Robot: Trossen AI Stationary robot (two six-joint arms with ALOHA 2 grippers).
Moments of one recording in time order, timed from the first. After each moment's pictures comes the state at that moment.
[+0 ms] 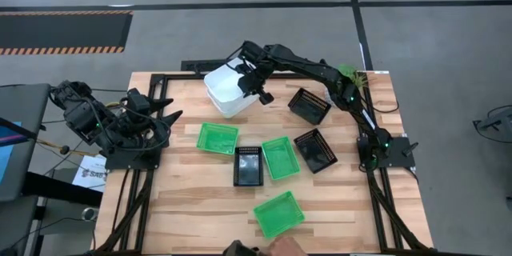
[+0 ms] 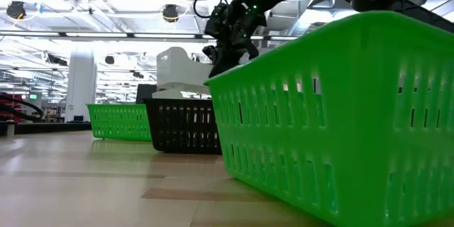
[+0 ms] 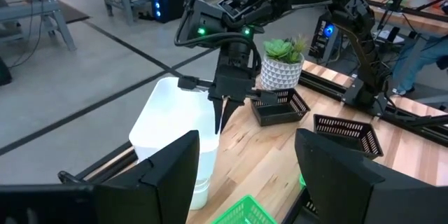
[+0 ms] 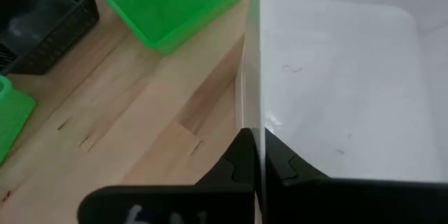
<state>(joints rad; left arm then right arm) -0.68 1.00 1.42 -1.42 -1.19 -1.06 -0.48 2.35 2.33 -1.10 -0.45 -1.07</state>
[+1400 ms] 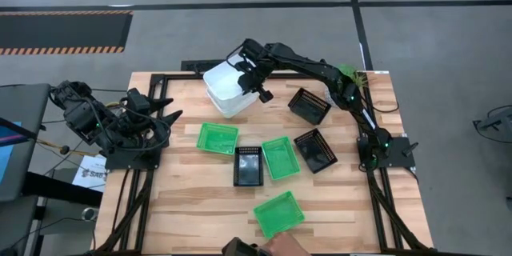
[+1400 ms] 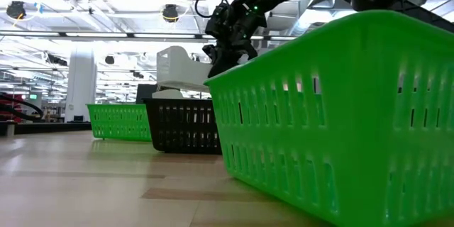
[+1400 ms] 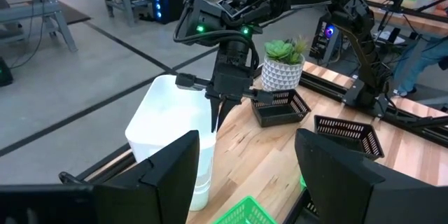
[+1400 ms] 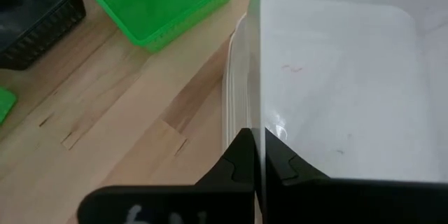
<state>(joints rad) -0.68 1.00 1.42 -1.42 -1.19 -1.06 -0.49 2.35 2.33 -1.07 -0.45 -1.10</state>
